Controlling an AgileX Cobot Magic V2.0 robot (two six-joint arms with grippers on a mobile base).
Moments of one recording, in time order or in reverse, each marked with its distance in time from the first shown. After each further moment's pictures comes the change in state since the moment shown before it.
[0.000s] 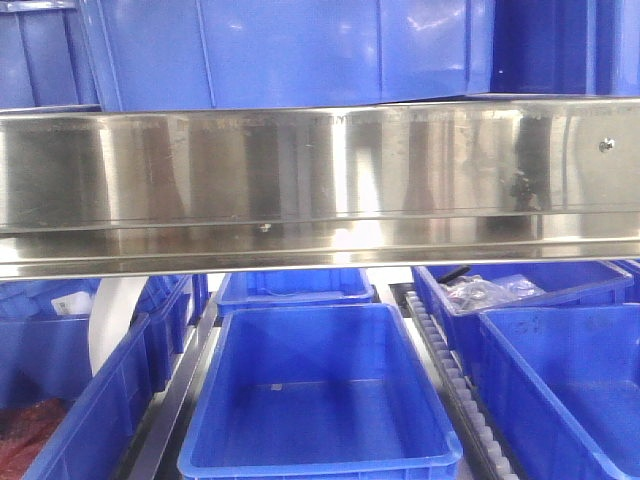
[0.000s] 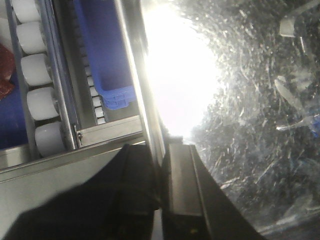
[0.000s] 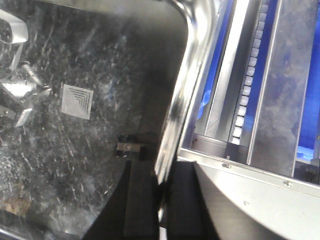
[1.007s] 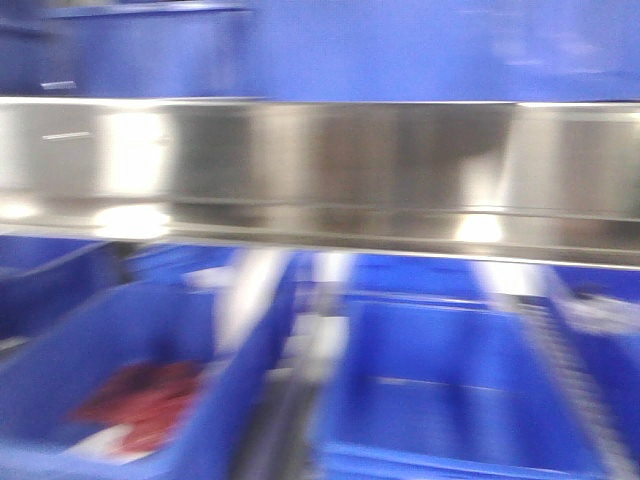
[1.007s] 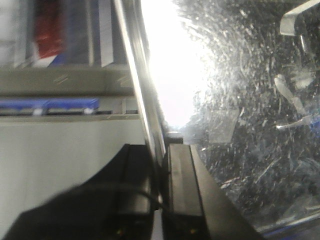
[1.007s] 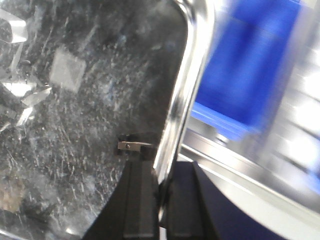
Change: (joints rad) left arm 0.000 0.000 0.000 0.000 0.000 0.000; right arm 0.000 0.000 0.000 0.000 0.000 0.000
